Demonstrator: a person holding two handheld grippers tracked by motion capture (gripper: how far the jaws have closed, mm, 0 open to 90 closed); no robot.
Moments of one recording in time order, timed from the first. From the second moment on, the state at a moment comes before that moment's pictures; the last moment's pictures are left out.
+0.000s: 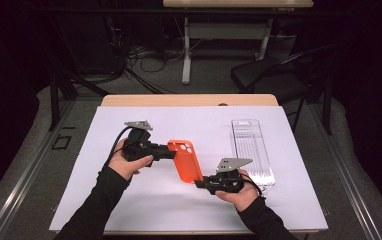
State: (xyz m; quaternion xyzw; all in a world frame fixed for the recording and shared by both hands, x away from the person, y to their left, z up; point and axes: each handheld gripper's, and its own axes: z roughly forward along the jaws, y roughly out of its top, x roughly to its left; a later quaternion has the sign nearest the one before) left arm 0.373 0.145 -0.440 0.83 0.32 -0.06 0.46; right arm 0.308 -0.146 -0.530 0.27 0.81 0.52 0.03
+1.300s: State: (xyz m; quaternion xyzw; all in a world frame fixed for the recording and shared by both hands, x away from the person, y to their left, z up) left arm 0.375 0.147 -0.444 0.81 0.35 -0.09 0.46; right arm 0.309 -0.145 -0.532 0.27 0.81 0.51 0.02
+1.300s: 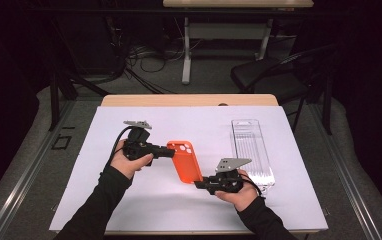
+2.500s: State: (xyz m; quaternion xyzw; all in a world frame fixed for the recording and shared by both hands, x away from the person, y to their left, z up) left arm 0.379 0.144 -0.443 0.82 0.35 -0.10 0.44; right arm 0.310 -0.146 -0.534 0.29 0.81 0.51 0.01
